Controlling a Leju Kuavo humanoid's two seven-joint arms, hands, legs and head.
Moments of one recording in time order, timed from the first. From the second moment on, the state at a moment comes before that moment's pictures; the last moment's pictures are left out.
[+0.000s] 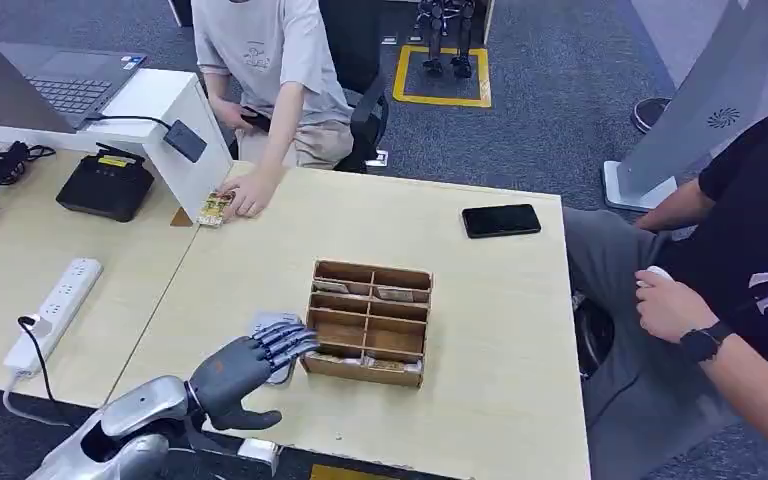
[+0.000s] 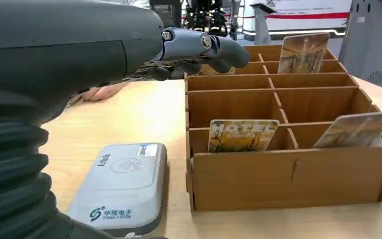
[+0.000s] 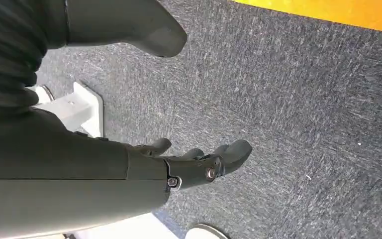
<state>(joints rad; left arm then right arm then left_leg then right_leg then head) -0.07 0.53 -0.60 -1.67 -0.79 0.09 -0.31 -0.09 -0.12 -1.02 0.00 1.57 -0.17 -0.18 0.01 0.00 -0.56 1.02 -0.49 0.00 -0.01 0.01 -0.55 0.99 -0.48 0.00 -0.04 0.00</state>
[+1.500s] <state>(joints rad) -0.12 0.40 -0.66 -1.63 -0.89 0.14 -0.16 -0.10 -0.10 -1.02 0.00 1.57 -0.18 -0.16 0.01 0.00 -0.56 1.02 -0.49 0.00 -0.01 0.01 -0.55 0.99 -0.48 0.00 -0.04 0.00</state>
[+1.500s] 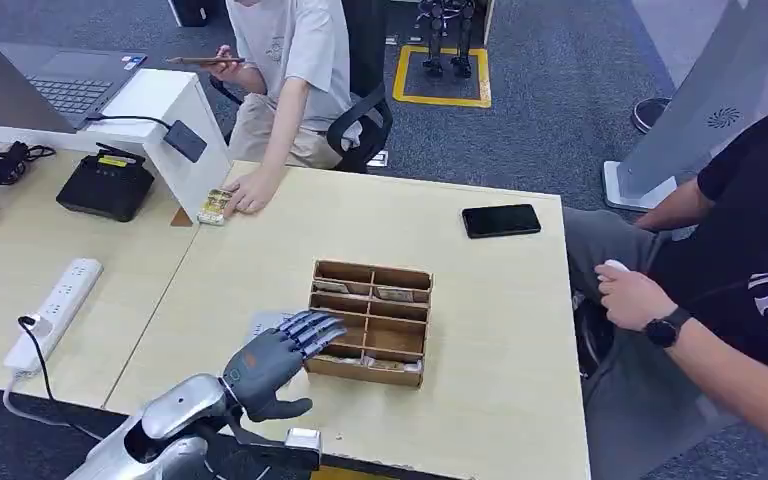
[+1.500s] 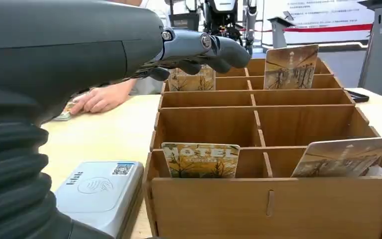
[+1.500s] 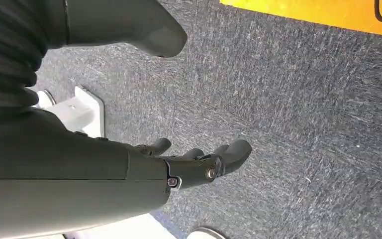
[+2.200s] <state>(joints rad) -0.16 0.36 -0.66 -1.58 -0.91 0.13 -0.10 -0.11 -0.10 -1.01 0.00 1.57 -0.18 -0.14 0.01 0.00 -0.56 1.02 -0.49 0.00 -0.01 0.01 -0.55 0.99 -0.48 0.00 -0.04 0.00</state>
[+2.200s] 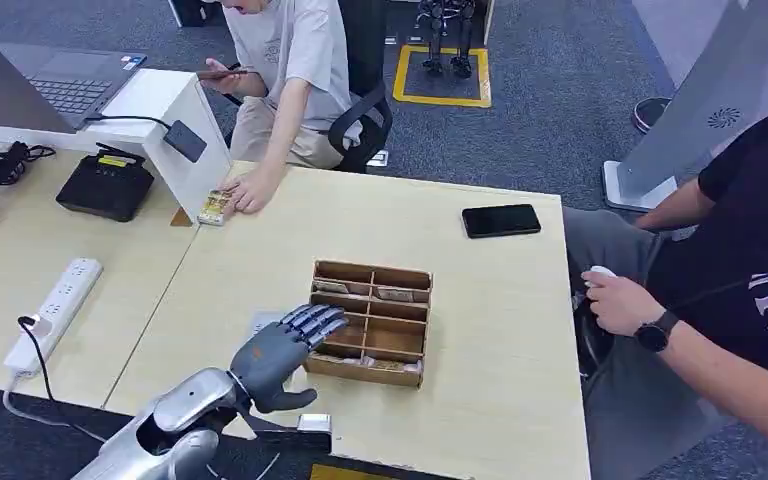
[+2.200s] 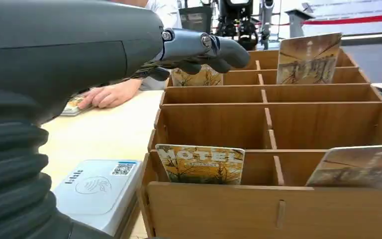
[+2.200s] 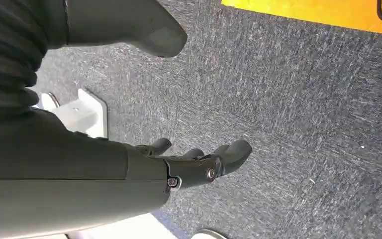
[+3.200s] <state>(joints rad) -0.16 0.33 -0.66 -1.51 -0.94 0.17 -0.07 -0.11 -0.10 -1.00 0.00 1.57 -0.18 -0.14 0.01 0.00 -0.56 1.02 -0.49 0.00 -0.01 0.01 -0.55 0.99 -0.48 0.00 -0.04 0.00</state>
